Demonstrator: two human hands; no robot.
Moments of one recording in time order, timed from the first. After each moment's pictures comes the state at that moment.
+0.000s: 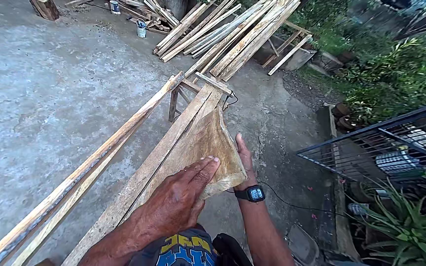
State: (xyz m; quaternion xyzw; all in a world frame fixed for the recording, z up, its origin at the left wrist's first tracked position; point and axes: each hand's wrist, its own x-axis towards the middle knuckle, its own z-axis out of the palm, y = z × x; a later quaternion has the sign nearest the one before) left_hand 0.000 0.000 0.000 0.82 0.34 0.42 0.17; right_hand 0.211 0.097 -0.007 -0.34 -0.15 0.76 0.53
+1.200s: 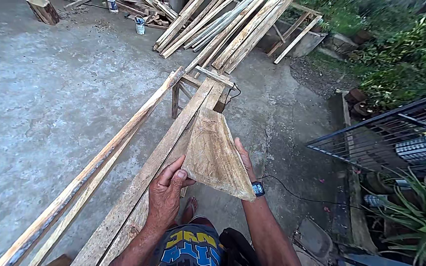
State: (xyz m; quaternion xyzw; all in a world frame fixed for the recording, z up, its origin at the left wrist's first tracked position) left_hand 0.026 -0.010 -0.050 0.38 0.34 0.70 0.50; right_hand 0.254 0.109 -0.070 -0.32 -0.20 0.73 0.57
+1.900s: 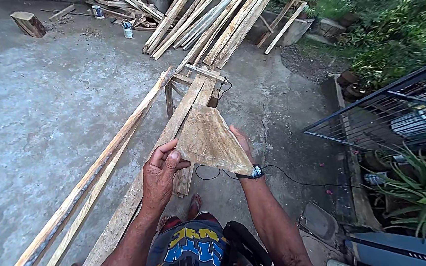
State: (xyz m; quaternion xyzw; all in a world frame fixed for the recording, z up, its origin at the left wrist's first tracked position) left_hand 0.020 0.020 -0.031 0.38 0.31 0.69 0.52; right_hand 0.256 0.122 -0.055 -0.35 -0.18 0.70 0.59
